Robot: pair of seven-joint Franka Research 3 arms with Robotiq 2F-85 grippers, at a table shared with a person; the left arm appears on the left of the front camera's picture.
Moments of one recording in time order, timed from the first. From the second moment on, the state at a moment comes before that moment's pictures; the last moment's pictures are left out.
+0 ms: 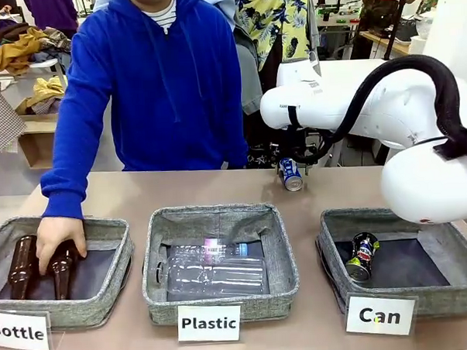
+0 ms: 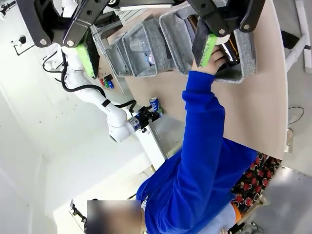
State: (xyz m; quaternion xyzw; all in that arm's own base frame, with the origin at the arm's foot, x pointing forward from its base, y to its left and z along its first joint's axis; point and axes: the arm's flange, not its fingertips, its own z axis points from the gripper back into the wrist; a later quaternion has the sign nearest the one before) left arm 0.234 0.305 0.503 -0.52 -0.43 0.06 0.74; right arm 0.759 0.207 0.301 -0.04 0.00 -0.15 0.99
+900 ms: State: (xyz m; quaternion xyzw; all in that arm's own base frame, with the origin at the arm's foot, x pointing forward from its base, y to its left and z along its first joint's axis) left arm 0.291 0.235 0.514 -0.50 -0.37 -0.03 0.78; right arm 0.759 0.203 0.312 0.00 0.04 -0.12 0.99
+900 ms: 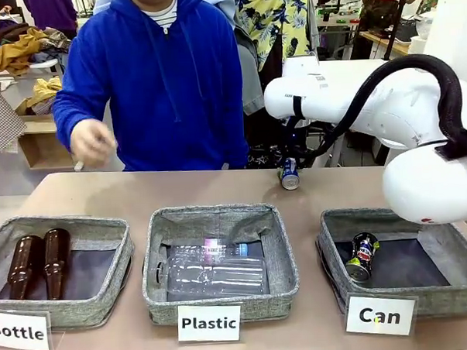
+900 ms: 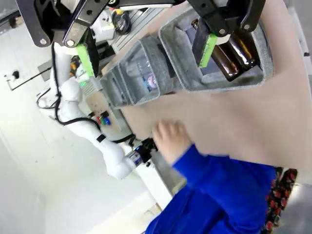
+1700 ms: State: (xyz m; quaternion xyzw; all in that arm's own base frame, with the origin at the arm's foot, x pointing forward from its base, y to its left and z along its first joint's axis) left arm 0.361 -0.020 0.448 -0.53 -0.27 -0.18 0.78; right arm 0.633 0.133 0.491 0.06 0.05 0.18 0.98
